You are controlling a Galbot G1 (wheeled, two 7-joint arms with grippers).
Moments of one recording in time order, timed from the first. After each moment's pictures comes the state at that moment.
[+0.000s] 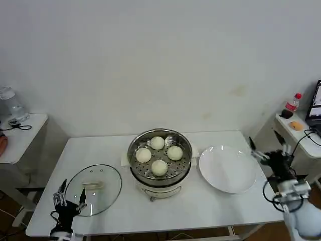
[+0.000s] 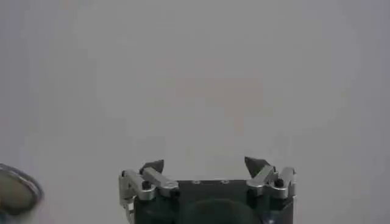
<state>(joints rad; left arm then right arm) 1.67 -1.25 -0.68 -1.90 0.74 0.00 -0.20 -1.38 1.17 0.90 1.91 0.23 0.14 -0.19</state>
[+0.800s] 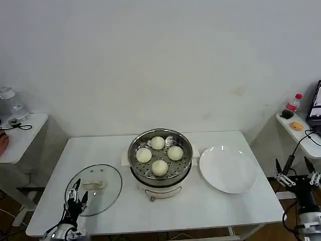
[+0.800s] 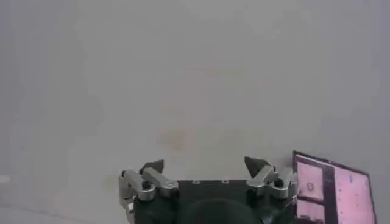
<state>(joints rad) 1.49 -1.18 -0.62 -1.66 1.08 -0.01 -0.16 -1.58 1.27 1.06 1.95 0.25 0.21 -0.19</state>
